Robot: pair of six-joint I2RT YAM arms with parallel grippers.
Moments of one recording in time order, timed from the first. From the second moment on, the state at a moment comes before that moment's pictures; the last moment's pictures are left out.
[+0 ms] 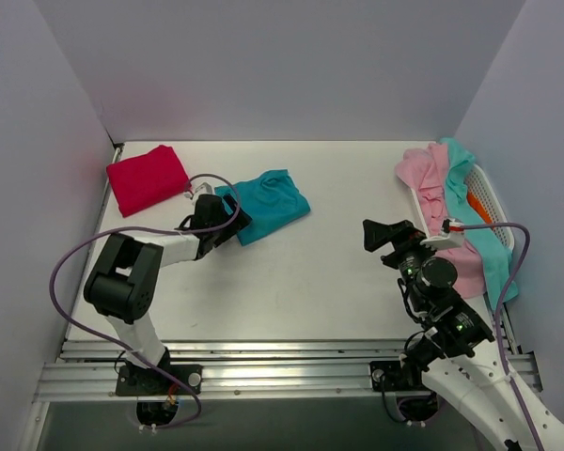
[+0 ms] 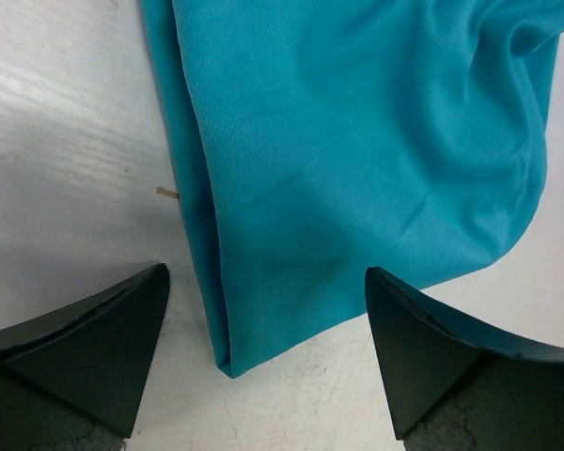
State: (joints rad) left arm -0.36 1.77 0.89 0.24 -0.06 -0.88; right arm 0.54 0.49 0.55 -0.14 0.41 0.75
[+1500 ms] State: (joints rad) left arm 0.38 2.15 1.78 -0.31 0.04 -0.50; right arm 0.54 0.61 0.59 -0.18 0.38 0.68
